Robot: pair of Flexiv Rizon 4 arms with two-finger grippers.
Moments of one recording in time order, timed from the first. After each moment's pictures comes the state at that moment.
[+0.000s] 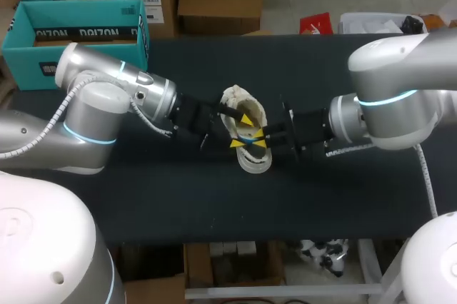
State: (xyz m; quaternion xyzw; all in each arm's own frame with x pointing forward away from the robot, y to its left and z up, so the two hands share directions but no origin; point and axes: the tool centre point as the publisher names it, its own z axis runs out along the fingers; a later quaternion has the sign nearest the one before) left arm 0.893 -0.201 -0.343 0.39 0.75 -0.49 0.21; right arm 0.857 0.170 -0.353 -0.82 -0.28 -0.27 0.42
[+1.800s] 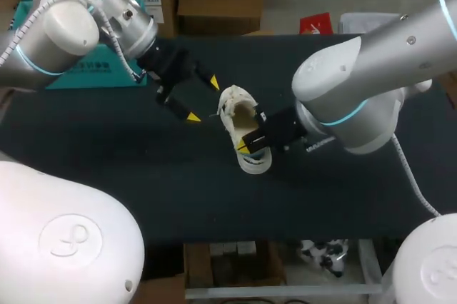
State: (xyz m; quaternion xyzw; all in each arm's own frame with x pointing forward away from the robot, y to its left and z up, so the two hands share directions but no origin) left arm 0.912 -0.106 -0.269 0.27 0.91 -0.32 0.06; right arm 0.845 0.206 -0.374 -0.85 -0.35 -0.22 0.32
